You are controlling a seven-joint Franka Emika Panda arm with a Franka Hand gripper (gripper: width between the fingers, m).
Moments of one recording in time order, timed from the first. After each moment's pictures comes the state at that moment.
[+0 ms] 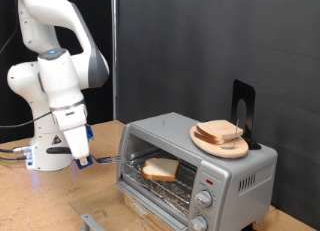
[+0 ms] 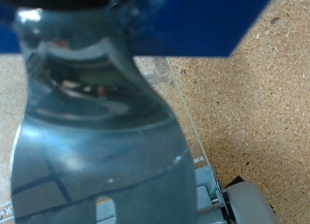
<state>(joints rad) 0.02 -0.35 -0.22 -2.85 0.26 2.59 -0.83</state>
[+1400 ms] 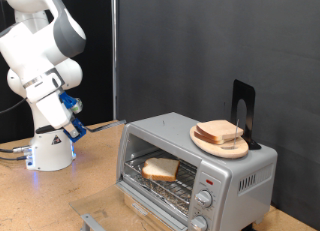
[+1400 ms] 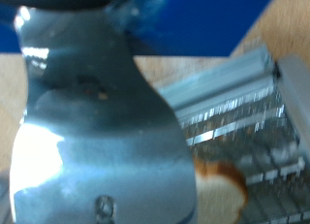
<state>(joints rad) 0.05 -0.55 -0.37 -2.80 0.55 2.46 -1.02</state>
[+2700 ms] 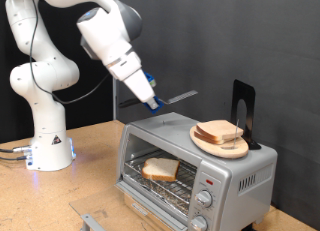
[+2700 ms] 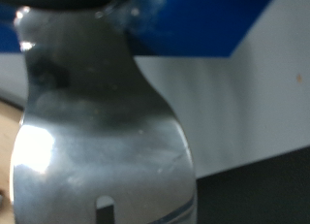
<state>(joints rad) 0.32 -0.47 -0.02 -2.69 0.75 2.59 -0.61</state>
